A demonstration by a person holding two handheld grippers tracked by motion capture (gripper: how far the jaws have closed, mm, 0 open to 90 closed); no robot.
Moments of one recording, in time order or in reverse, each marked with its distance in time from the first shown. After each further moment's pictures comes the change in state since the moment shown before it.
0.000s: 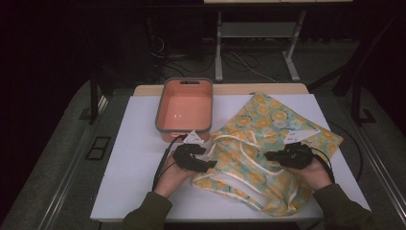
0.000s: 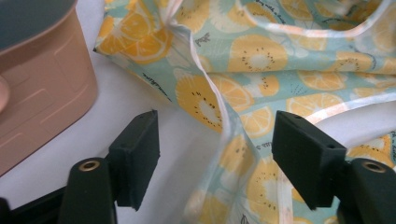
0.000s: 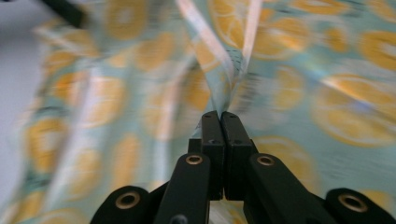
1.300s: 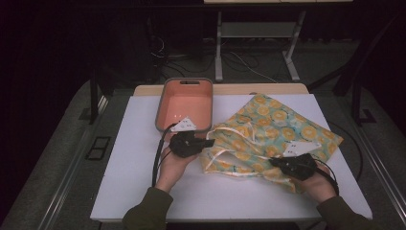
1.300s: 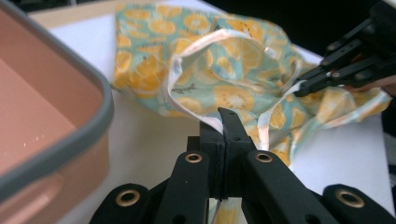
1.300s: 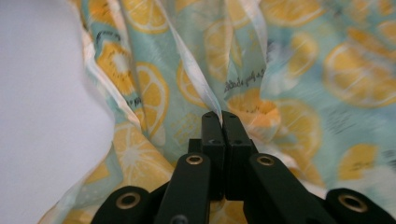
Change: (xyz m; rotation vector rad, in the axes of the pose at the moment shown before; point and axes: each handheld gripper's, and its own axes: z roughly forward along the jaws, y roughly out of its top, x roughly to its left) left arm 0.009 0.030 -0.031 -0.250 -0.072 -0.028; right arm 0.018 -0.015 -0.009 0.018 -0.195 -0.109
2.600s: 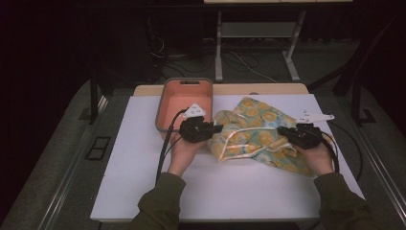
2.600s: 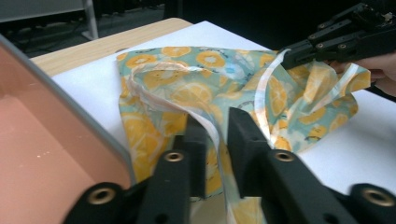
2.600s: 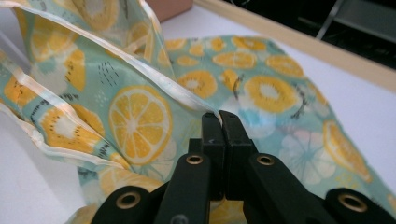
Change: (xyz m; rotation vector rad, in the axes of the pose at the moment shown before) left arm 0.012 0.027 0.029 -0.033 0.074 0.036; right arm -0.074 0.022 0.007 -0.125 -0.122 0.188
